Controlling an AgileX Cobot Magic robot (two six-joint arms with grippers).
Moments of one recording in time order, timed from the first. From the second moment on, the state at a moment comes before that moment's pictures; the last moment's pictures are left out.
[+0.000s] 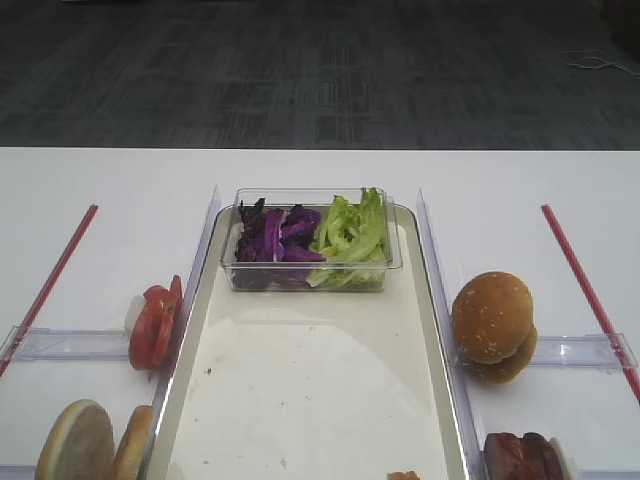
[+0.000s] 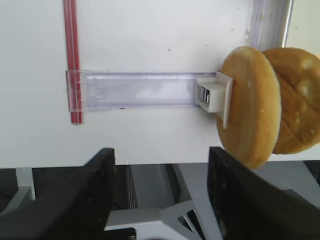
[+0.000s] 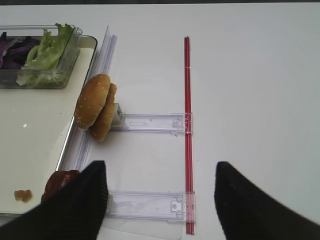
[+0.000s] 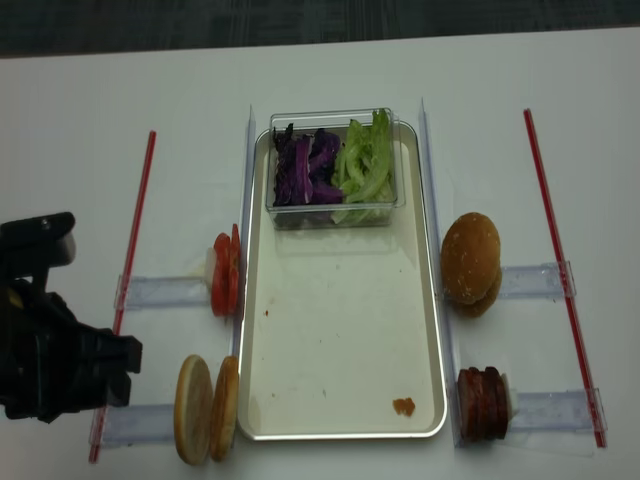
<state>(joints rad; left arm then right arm) -0.07 1.06 -0.67 -0.10 1.15 -0.10 -0.06 -0.02 -0.48 0.18 1.12 -0.08</state>
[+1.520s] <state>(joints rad) -0.63 1.25 -0.82 0.01 1.10 -0.49 -0.06 -0.02 -0.48 0.18 1.12 -0.08</state>
